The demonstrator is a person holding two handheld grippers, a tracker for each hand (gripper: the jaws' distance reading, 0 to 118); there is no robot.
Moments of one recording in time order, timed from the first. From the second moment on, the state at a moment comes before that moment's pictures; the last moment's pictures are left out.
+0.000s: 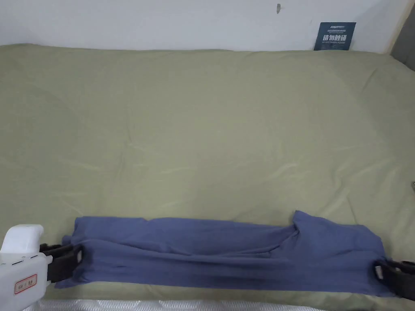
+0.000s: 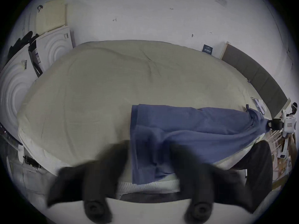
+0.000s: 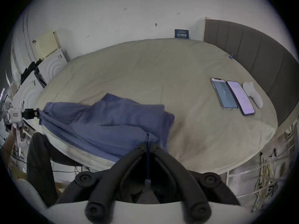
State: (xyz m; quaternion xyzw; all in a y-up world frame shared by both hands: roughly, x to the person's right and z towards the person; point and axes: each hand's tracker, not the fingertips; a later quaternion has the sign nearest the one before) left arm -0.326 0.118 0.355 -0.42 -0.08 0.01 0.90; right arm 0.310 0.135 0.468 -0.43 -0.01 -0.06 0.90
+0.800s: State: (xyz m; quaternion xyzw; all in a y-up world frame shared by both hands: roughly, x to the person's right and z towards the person) left arm -0.394 0.163 0.338 -0.47 -0.08 0.19 0.86; right arm 0.073 0.235 0.511 -0.16 -0.09 0.01 0.98
